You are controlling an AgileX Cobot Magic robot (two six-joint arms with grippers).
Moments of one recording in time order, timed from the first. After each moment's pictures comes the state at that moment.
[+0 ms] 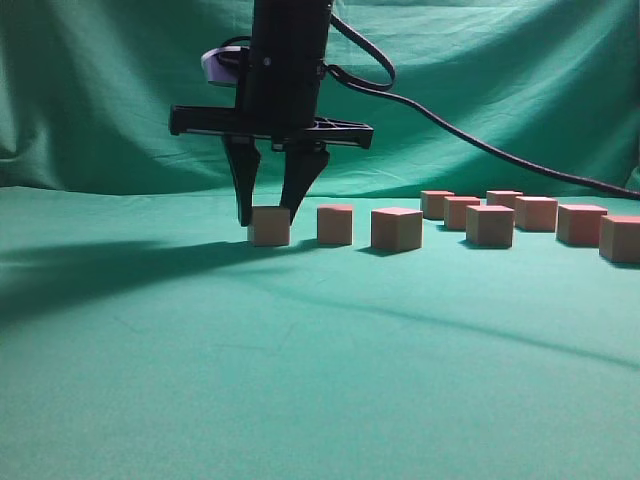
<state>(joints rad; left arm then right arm) 0.07 -0.02 0.02 0.41 0.37 -0.08 0.67 2.38 -2.12 0.00 1.08 0.24</state>
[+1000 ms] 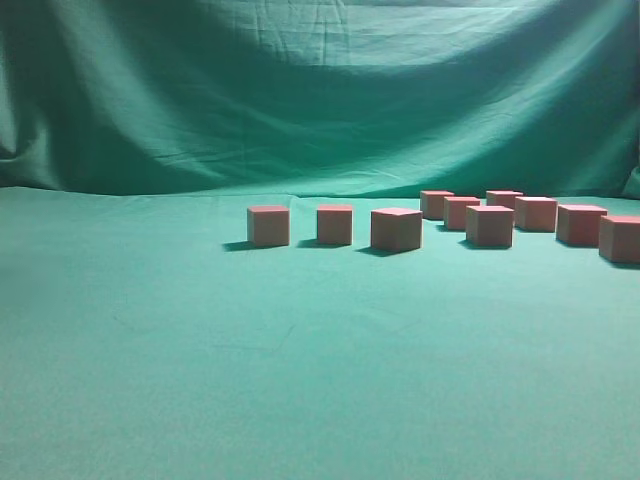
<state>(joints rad) 0.07 -0.02 0.02 0.41 0.37 -0.08 0.60 2.20 -2.59 0.04 1.28 0.10</state>
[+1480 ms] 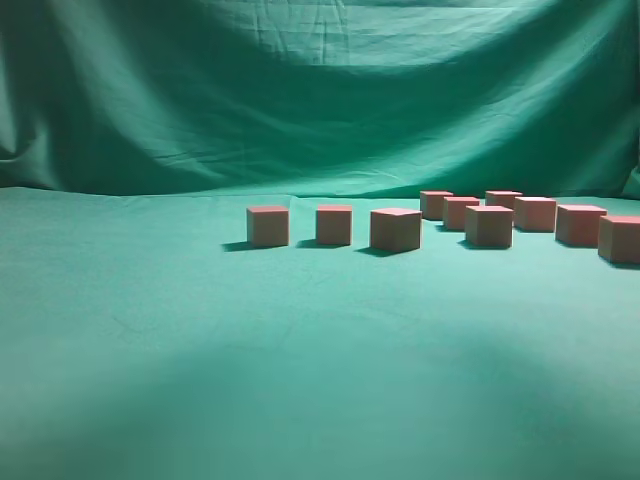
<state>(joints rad) 0.07 -0.02 0.02 0.41 0.37 -0.08 0.32 1.70 -1.89 0.01 1.27 0.10</state>
